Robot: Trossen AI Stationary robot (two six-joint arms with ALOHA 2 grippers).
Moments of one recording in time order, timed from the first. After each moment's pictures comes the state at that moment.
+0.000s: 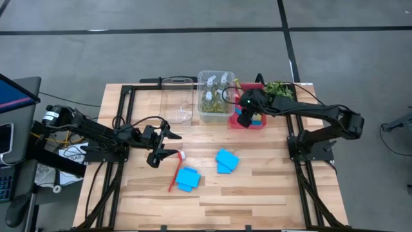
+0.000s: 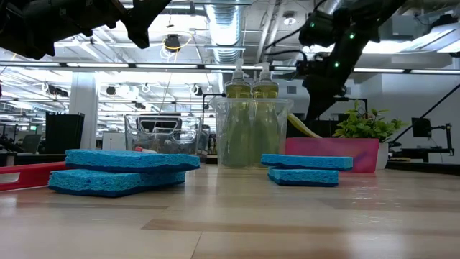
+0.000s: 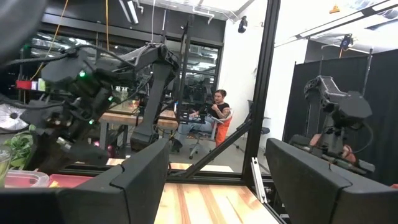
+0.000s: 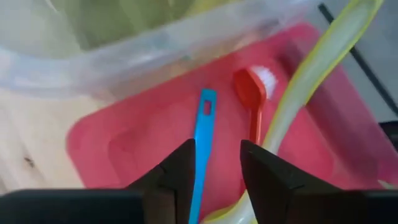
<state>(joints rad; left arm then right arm) -0.20 1.12 0.23 1.19 -0.01 -0.09 -0.47 1.24 0.85 -0.51 0.21 -0.01</state>
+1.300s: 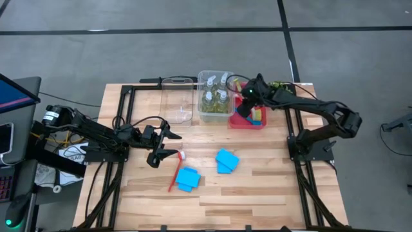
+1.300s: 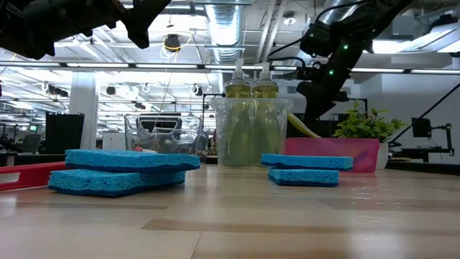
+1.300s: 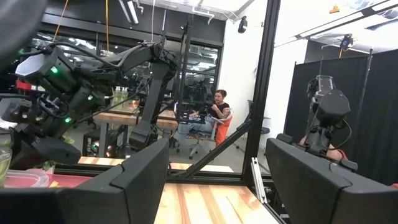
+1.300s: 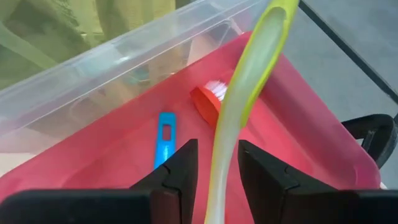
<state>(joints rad) -0.20 1.12 0.23 1.19 -0.01 -0.09 -0.61 1.28 0.85 -0.41 0.18 0.00</state>
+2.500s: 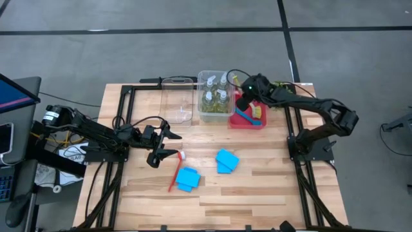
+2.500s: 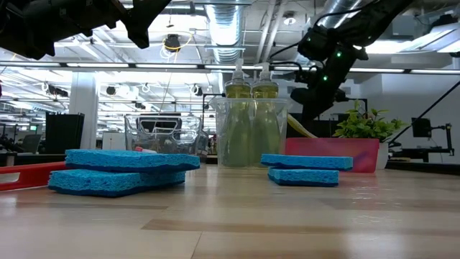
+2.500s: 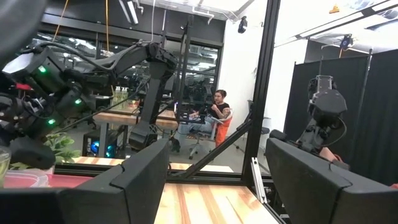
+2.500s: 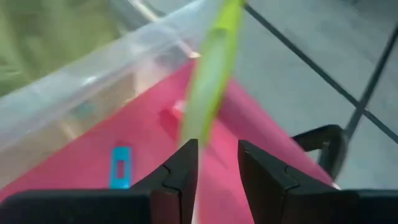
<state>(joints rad) -0.19 1.12 0.23 1.19 -0.01 -0.09 -0.64 1.33 0.85 -0.28 0.29 0.00</state>
